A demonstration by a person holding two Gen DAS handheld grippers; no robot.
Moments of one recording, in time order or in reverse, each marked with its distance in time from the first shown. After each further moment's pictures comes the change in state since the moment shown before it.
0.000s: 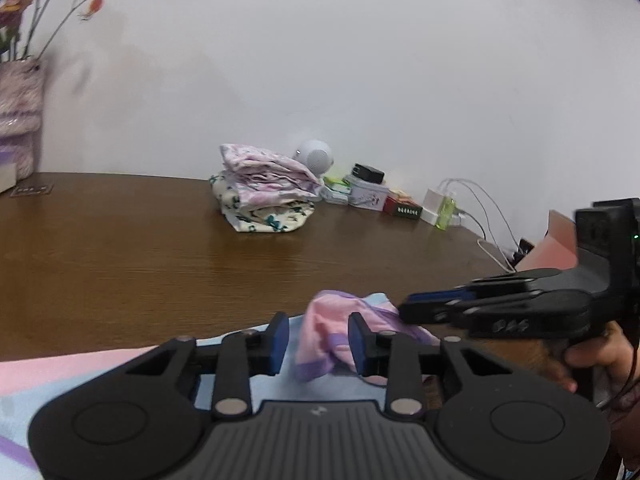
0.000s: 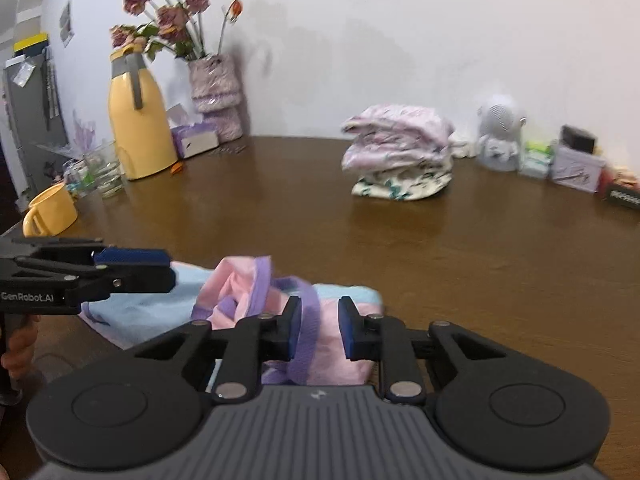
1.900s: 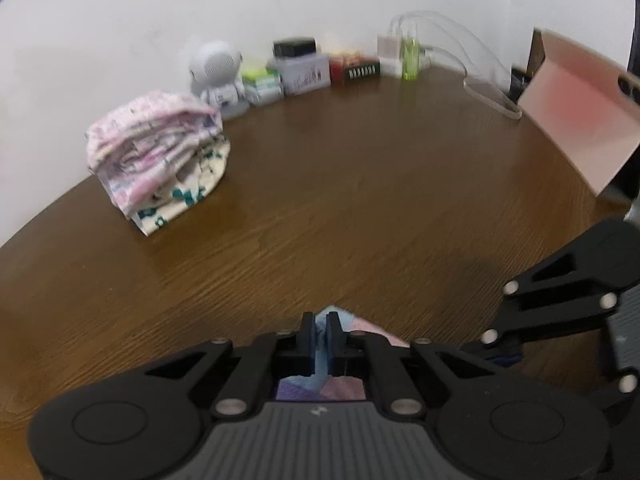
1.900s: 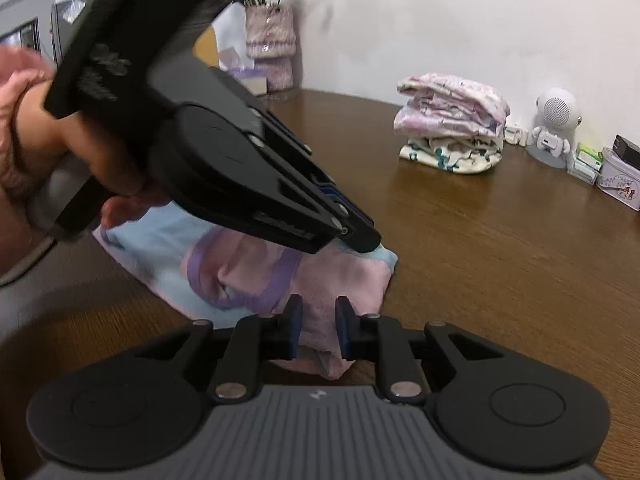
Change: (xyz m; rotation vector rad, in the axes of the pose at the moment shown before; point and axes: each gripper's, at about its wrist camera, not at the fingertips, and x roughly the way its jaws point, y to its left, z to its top) left arm 0.144 -0.061 0.064 0.423 0.444 -0.003; right arm 0.009 0.006 -0.015 -0.165 0.118 0.078
